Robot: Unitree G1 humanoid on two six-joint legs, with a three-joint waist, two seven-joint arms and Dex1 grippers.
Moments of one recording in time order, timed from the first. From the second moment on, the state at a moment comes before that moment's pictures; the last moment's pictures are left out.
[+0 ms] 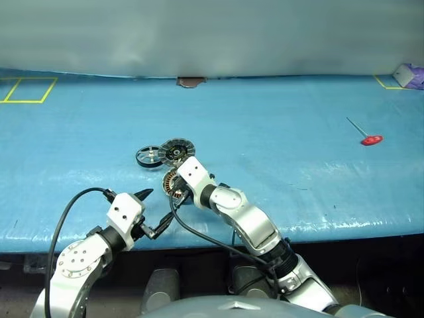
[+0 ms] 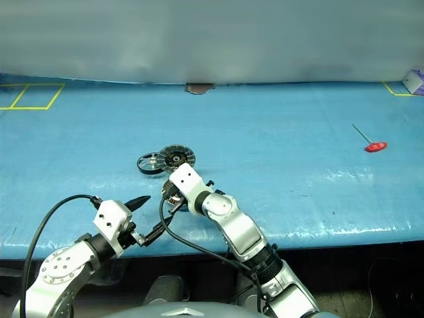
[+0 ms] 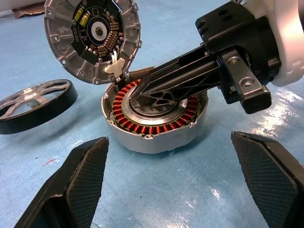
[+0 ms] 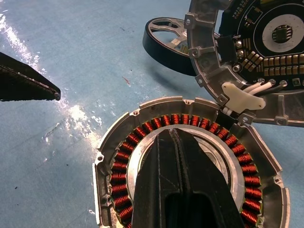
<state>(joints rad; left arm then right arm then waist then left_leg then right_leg) 0.40 0.50 0.03 -0.63 -0.25 0.37 -0.55 -0.34 -0.01 0.52 -0.11 0.01 0.69 0.34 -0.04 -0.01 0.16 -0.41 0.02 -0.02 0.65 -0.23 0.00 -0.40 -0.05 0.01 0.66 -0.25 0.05</state>
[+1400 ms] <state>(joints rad) 0.45 0.48 0.05 -0.60 -0.24 0.29 -0.55 -0.30 0.00 0.48 -0.12 0.07 0.68 0.35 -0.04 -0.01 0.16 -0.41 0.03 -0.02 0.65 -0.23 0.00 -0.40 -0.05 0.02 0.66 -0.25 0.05</state>
